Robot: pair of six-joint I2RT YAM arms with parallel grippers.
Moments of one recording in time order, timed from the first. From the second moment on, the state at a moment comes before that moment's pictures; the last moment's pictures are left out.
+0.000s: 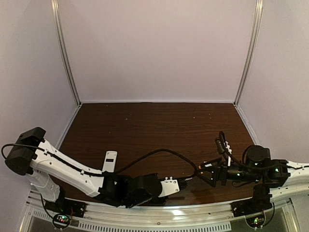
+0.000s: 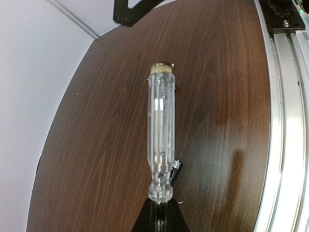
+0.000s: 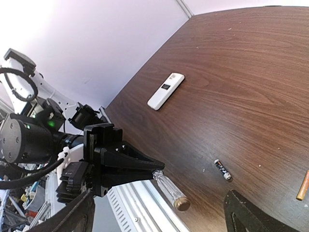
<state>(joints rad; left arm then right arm) -1.57 1.69 0.91 0.15 -0.56 0.26 1.21 0.57 0.35 -0.06 0.01 0.71</state>
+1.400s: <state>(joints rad) -1.13 1.69 0.75 -0.04 -0.46 -0.29 1.21 0.38 0.31 -0.21 0.17 0.80</state>
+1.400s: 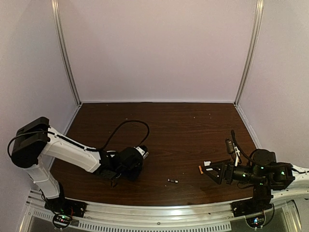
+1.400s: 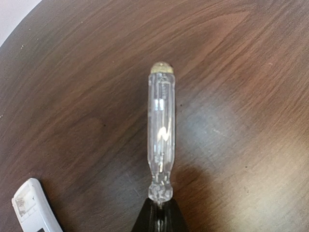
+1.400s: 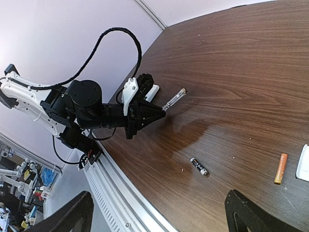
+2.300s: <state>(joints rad) -1.11 1.72 0.79 -0.09 -0.52 -0.29 1.21 0.37 0.31 -0.21 0.17 0.81</state>
